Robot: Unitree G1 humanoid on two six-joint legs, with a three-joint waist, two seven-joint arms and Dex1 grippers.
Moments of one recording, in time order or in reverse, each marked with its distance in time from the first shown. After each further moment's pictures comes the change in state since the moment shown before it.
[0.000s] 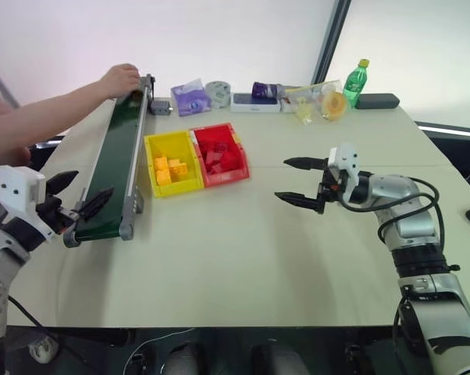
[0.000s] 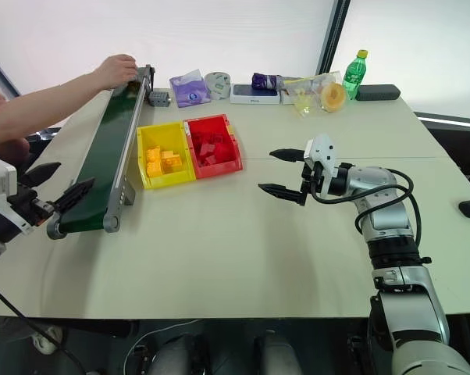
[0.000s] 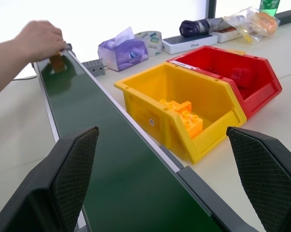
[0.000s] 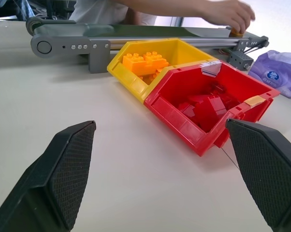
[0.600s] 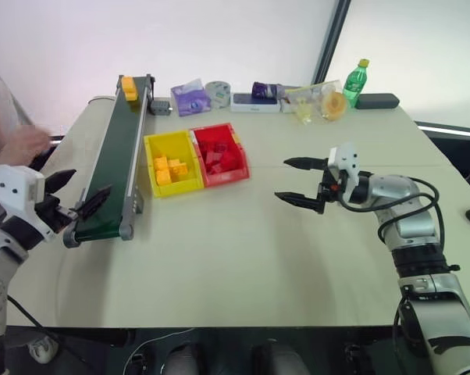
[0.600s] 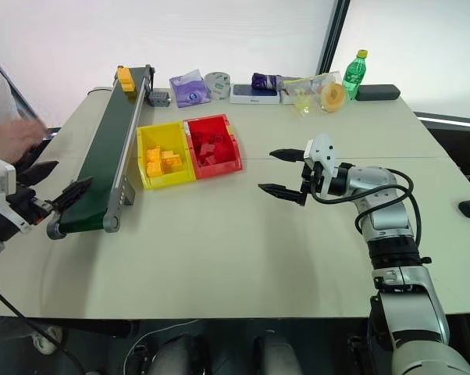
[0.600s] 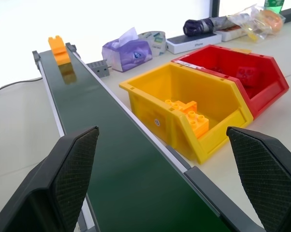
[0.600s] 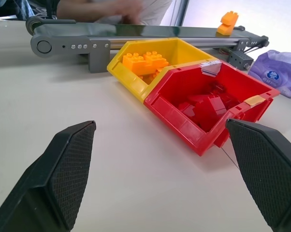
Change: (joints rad) left arm -0.007 0.001 0.001 0.017 0.013 -0.018 -0.004; right arm 0.000 0.000 0.000 0.000 -0.002 0.000 0.000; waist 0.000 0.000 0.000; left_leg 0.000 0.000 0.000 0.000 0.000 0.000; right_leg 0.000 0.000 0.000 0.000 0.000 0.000
